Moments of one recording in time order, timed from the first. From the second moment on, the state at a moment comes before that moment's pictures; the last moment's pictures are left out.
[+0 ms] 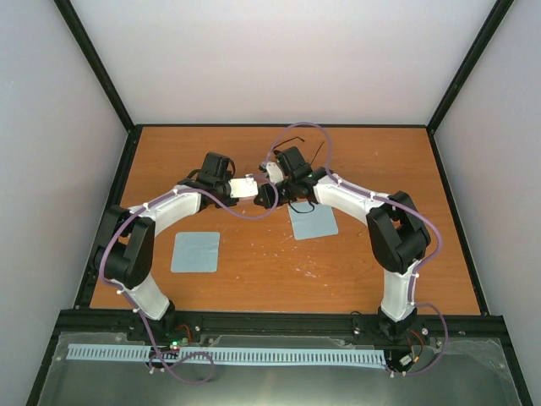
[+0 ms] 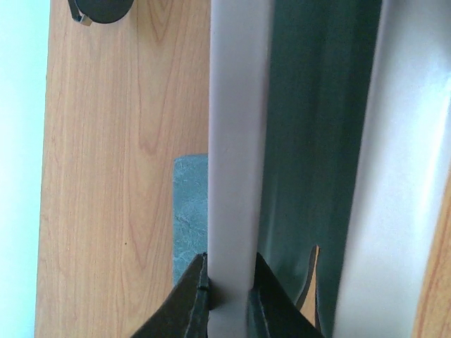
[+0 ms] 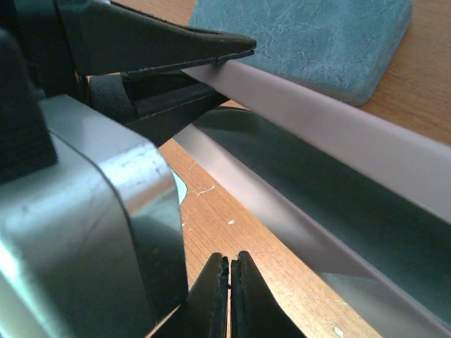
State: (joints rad) left arm -0.40 1.67 1.06 -0.24 0.02 1.08; right arm 0.65 1.91 1.41 -0.37 -0.53 0.32
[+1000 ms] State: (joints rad) left arm -0.40 1.67 1.06 -0.26 0.03 1.04; right arm 0.60 2.00 1.43 -0.38 -0.58 0.28
